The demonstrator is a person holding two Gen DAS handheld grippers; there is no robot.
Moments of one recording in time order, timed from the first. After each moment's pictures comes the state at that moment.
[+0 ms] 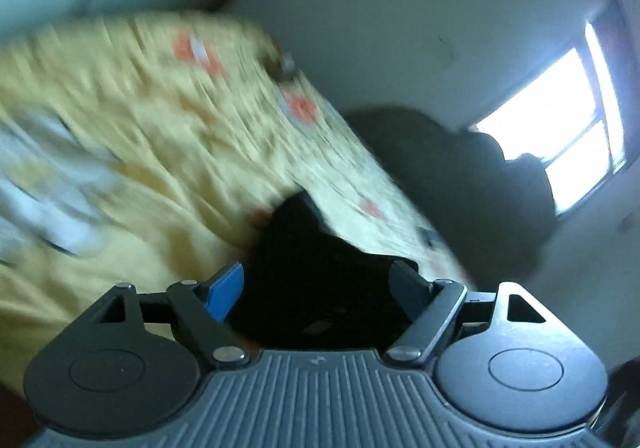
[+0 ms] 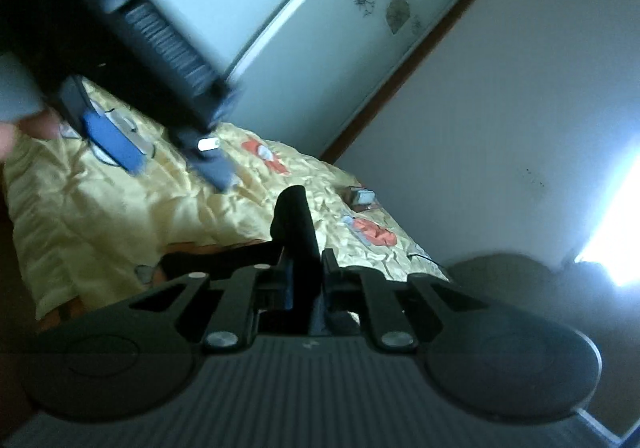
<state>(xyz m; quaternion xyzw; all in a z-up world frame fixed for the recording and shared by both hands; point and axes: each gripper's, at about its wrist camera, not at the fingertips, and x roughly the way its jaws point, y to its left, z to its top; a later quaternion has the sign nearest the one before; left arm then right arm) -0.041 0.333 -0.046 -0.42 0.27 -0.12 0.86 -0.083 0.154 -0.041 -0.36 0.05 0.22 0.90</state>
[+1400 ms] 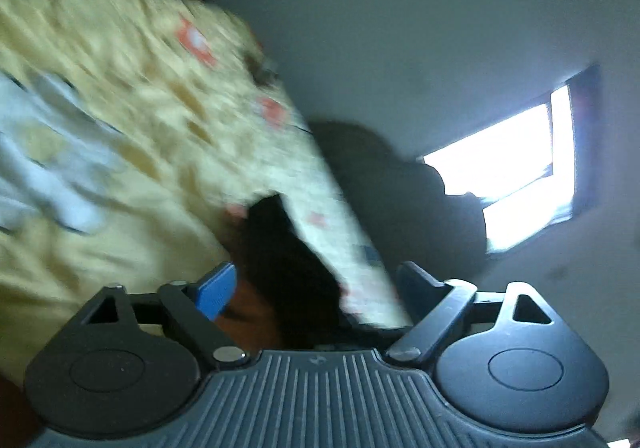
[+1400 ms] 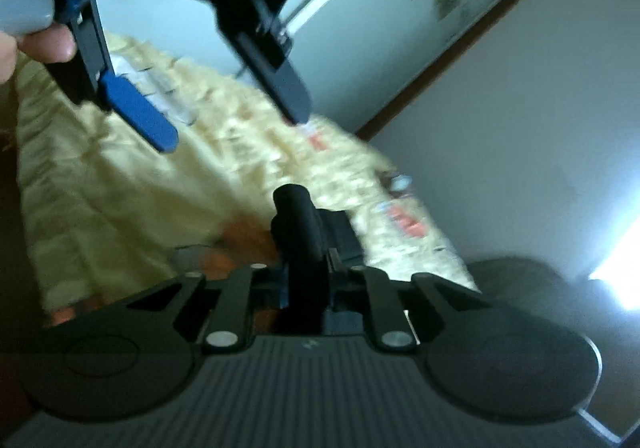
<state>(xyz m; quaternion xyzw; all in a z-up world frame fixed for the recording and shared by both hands) -0.066 0.370 -0.058 -0.52 0.22 -0.19 0.80 -0.080 0.173 -0.055 -0.41 0.07 0.24 0.88</state>
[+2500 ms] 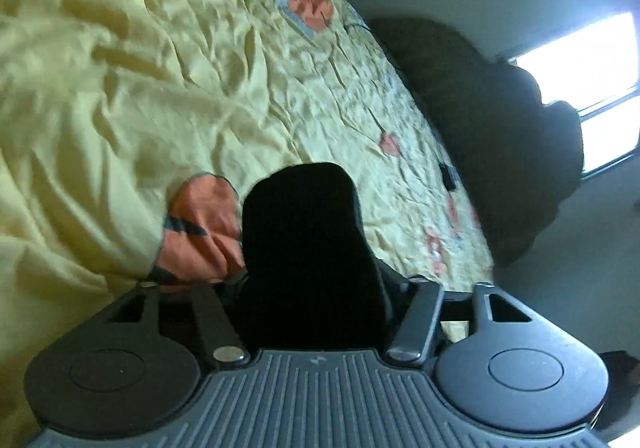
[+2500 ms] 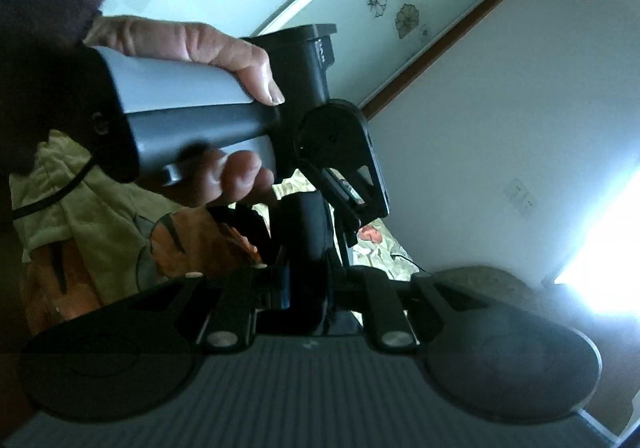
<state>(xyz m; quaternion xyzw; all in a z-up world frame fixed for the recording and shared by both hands) 0.099 0.288 -0.057 -0.40 0.41 -0.13 0.81 -0.095 0.144 -0.055 -0.41 0.04 0.21 0.89</state>
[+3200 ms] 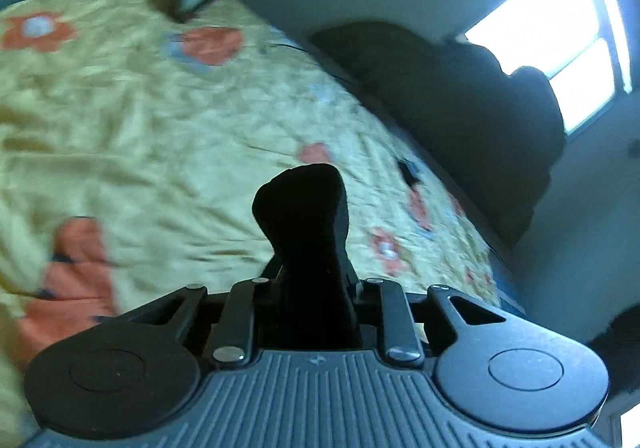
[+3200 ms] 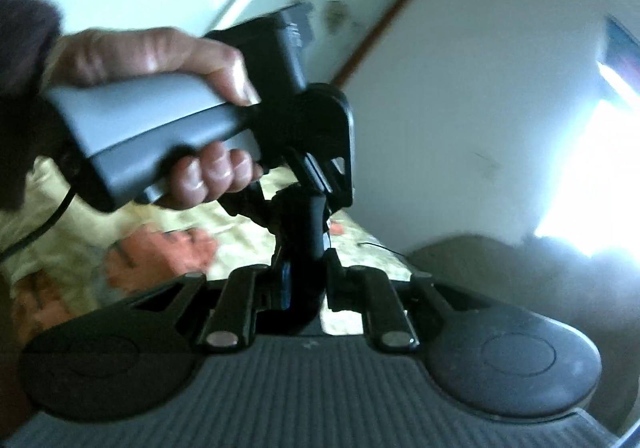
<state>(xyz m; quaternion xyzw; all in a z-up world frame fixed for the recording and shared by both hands) 0.090 0.199 0.026 -0.32 0.37 -0.17 0.86 -0.101 0.094 -0.010 -0.29 0.03 0.16 0.94</state>
